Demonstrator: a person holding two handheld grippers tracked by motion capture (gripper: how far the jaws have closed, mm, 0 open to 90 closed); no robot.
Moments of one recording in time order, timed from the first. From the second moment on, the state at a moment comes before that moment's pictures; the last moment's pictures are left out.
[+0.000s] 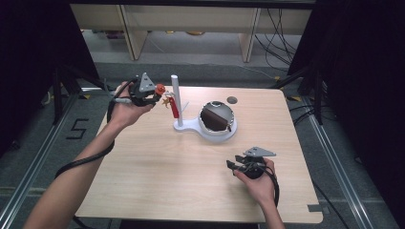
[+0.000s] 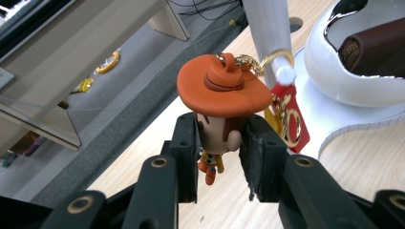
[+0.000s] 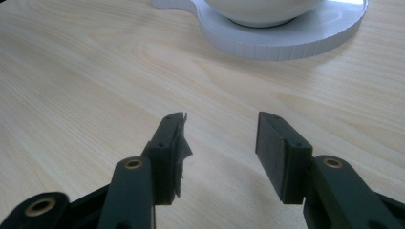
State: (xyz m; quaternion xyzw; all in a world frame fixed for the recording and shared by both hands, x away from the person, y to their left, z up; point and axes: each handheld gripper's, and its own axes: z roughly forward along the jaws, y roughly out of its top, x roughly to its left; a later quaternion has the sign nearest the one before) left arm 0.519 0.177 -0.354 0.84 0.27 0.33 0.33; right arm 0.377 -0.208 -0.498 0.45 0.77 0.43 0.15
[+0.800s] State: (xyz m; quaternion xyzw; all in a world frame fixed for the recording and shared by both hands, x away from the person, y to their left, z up) left arm 0.516 0.178 -0.384 0.85 0.27 0.31 0.33; right arm 0.377 -0.206 -0.500 0.45 0.77 0.43 0.14
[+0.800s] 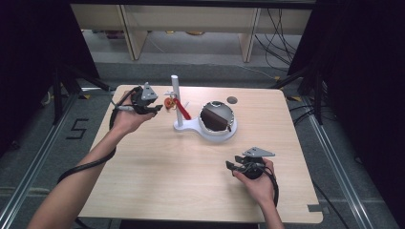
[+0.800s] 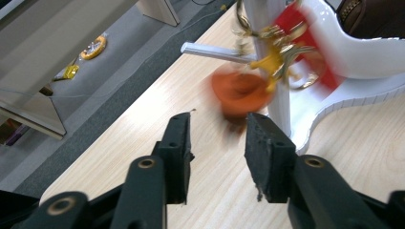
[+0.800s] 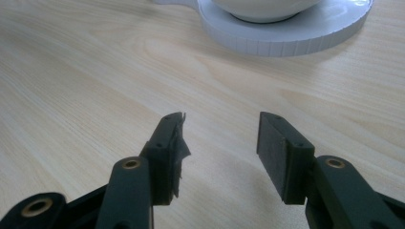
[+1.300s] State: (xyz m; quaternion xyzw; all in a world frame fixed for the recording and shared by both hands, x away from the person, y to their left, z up) left arm 0.478 0.200 -0.394 0.83 0.29 0.29 0.38; right arm 0.377 -0.210 -0.501 0.45 0.77 0.43 0.15
